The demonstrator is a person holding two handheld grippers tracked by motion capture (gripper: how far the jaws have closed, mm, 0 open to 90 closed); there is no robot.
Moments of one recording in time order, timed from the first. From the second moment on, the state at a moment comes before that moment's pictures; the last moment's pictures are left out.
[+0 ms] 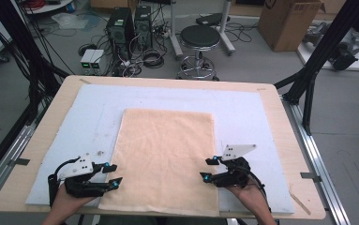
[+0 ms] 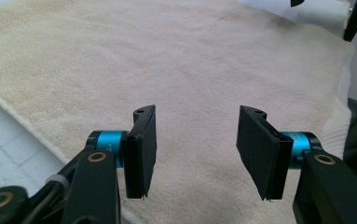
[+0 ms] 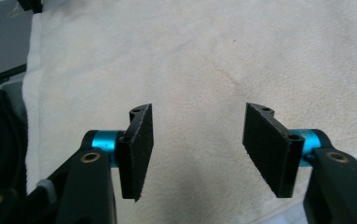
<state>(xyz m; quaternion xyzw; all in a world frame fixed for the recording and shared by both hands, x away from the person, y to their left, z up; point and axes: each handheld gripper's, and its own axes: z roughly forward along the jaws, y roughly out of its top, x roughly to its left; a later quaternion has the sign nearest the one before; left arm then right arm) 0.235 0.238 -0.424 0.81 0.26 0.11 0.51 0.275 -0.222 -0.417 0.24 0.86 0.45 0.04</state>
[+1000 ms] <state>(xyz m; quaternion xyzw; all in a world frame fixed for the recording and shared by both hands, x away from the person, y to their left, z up) 0.271 0.235 -0.410 0.81 0.28 0.13 0.50 0.307 -0.211 -0.412 0.25 0.85 0.46 0.06</state>
